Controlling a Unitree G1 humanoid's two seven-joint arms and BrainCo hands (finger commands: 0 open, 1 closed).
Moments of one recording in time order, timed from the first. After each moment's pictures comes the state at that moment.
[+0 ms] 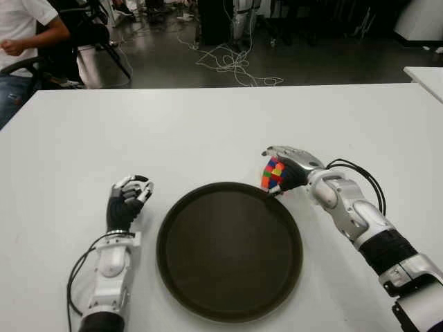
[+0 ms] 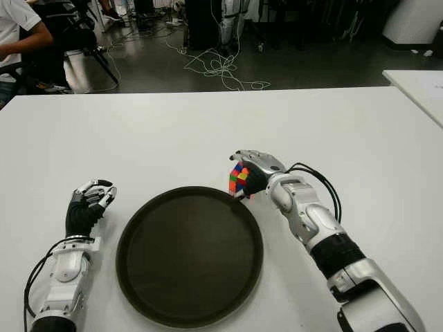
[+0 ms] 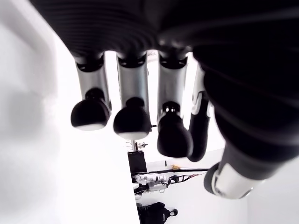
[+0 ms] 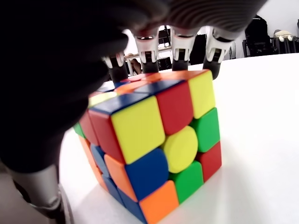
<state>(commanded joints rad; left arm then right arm) 0.00 0.03 0.10 0.57 0.02 -0.41 0.09 -0.51 -0.38 0.48 0.43 -0.74 0.03 0.20</state>
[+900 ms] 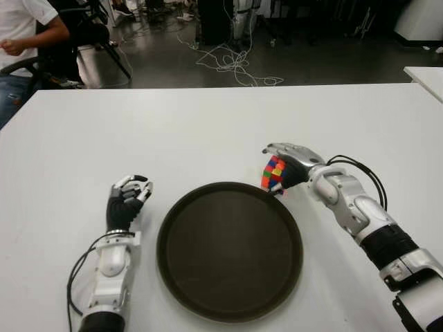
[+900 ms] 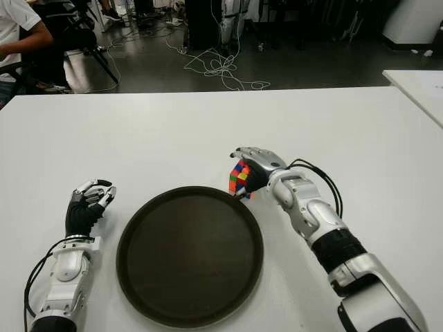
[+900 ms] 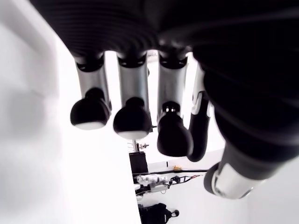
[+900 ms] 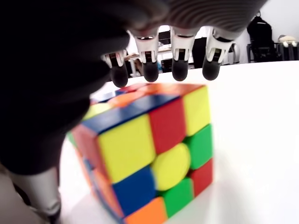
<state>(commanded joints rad) 0.00 0.02 0.10 0.54 0.02 -0.36 0.12 -0.54 -0.40 0.47 0.45 -0.75 0.02 0.20</state>
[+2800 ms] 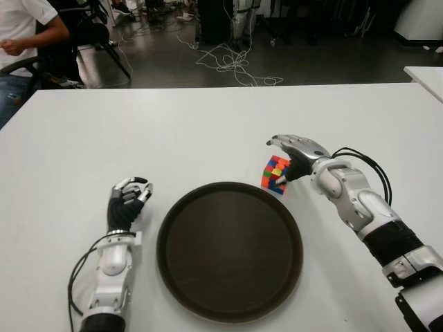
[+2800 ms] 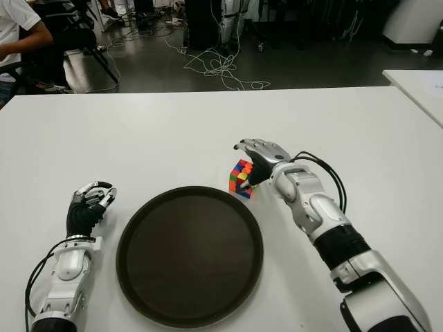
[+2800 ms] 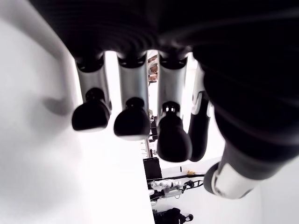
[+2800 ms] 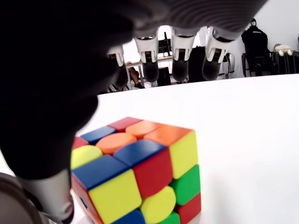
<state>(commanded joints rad) 0.02 0.02 0.09 0.48 0.04 -0.28 0.14 -0.56 -0.39 0.46 0.42 -0.74 0.05 0.22</state>
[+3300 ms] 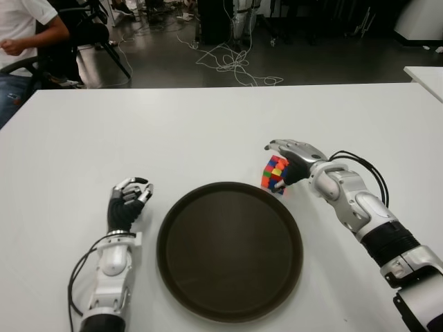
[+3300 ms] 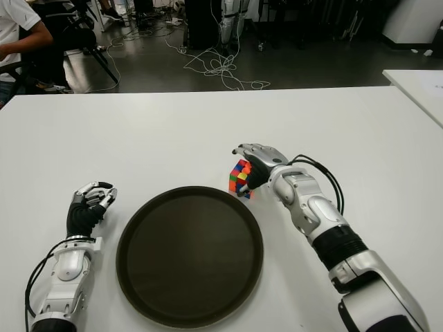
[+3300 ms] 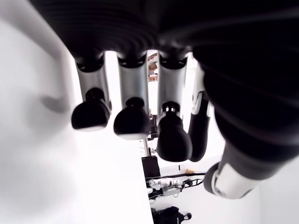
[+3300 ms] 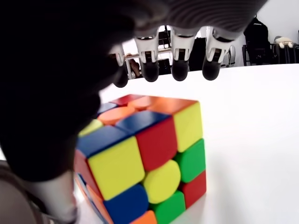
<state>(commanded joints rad) 0.03 0.01 0.09 0.44 0.04 -0.25 0.14 -0.57 -0.38 0.48 0.46 -0.74 0.01 0.20</state>
